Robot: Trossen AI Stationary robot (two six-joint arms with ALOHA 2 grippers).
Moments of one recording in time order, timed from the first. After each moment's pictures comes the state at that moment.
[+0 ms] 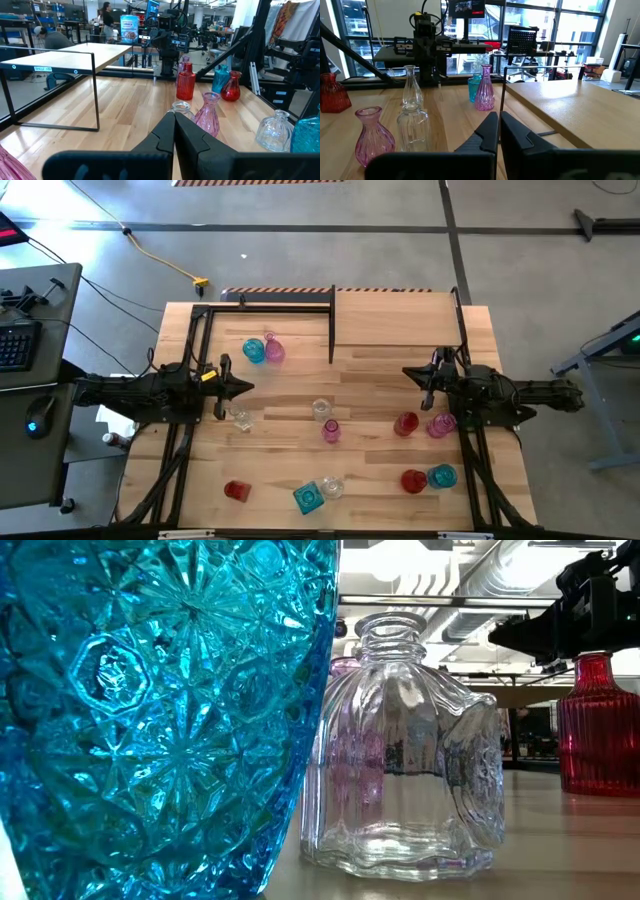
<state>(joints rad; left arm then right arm) 0.00 0.04 0.01 0.01 -0.04 -0.05 -0.01 0.03 0.01 0.05 0.28 -0.06</state>
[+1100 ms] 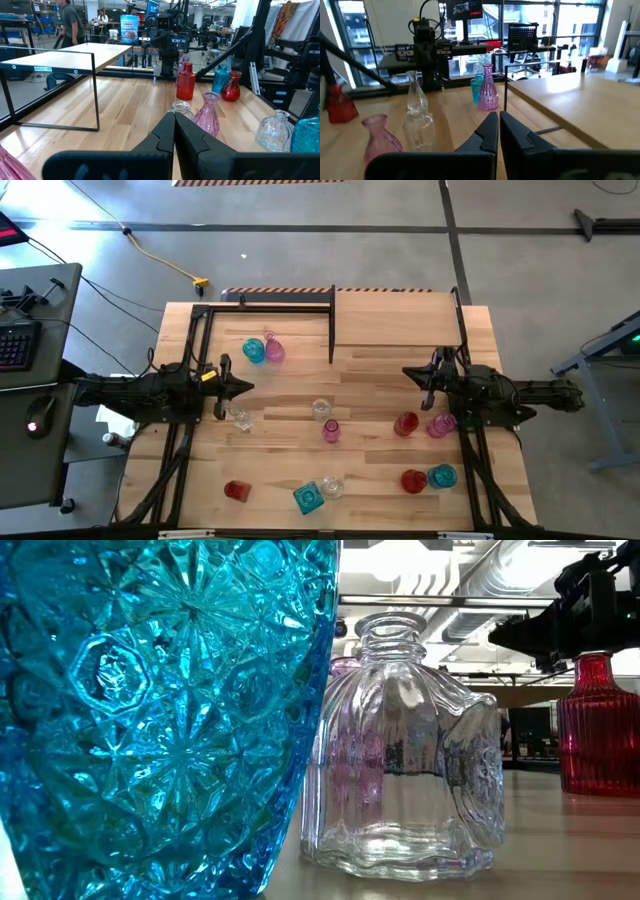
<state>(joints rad) 0.00 0.04 0.01 0.01 -0.04 -0.05 -0.01 0.03 0.01 0.05 0.28 0.04</state>
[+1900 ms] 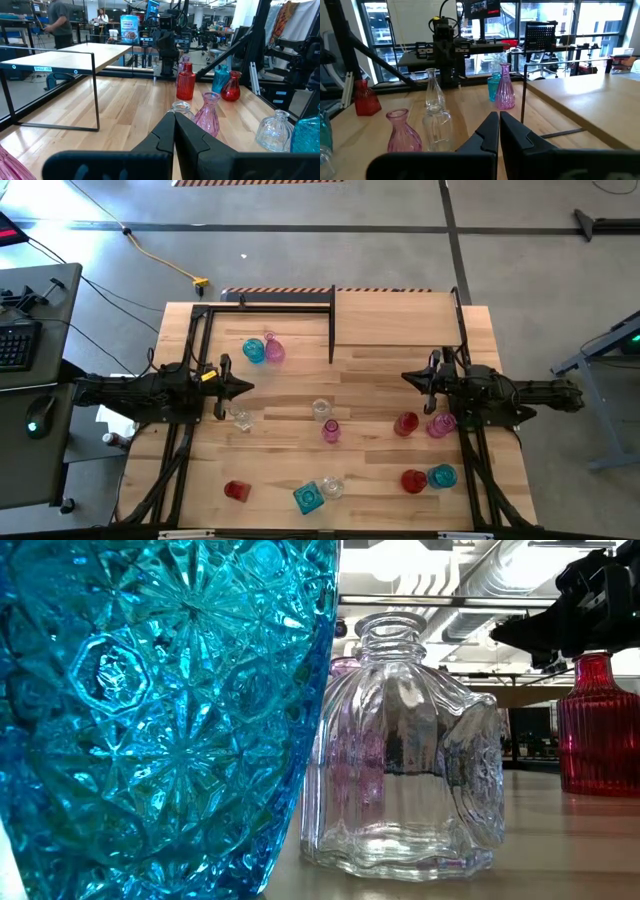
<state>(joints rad) 0.00 0.04 0.01 0.01 -0.04 -0.05 -0.01 0.03 0.01 0.05 0.18 0.03</state>
